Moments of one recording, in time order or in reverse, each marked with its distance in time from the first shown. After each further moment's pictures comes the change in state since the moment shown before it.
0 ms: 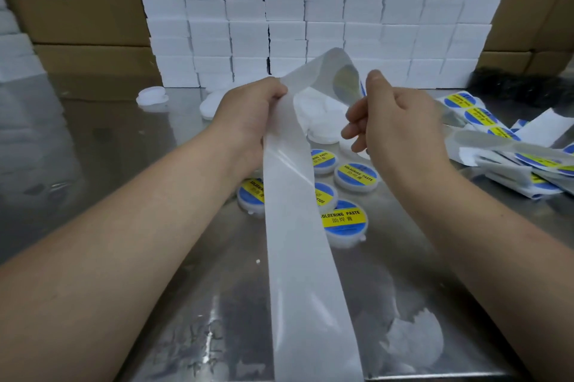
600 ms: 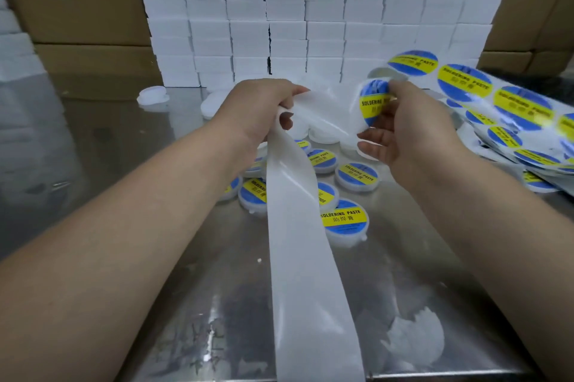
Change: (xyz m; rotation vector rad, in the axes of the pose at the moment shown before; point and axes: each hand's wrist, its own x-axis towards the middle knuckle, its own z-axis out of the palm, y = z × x) left_hand -0.008 0.009 0.001 0.337 -0.079 0.123; right_hand 0.020 0.003 -0.005 0.433 -0.052 0.515
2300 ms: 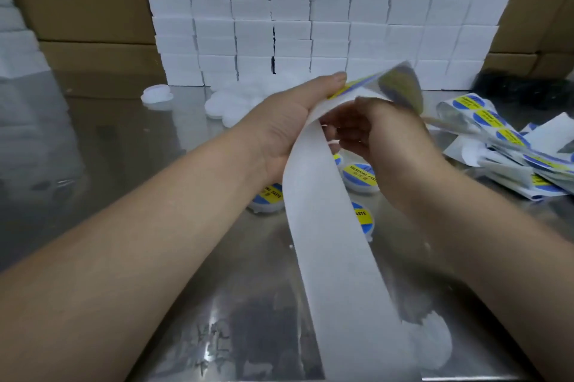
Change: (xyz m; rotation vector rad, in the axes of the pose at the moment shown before) left_hand -0.014 0.000 0.017 -0.310 -0.352 -0.160; right_hand -0.008 0.015 0.019 -0.096 -0.242 -0.199
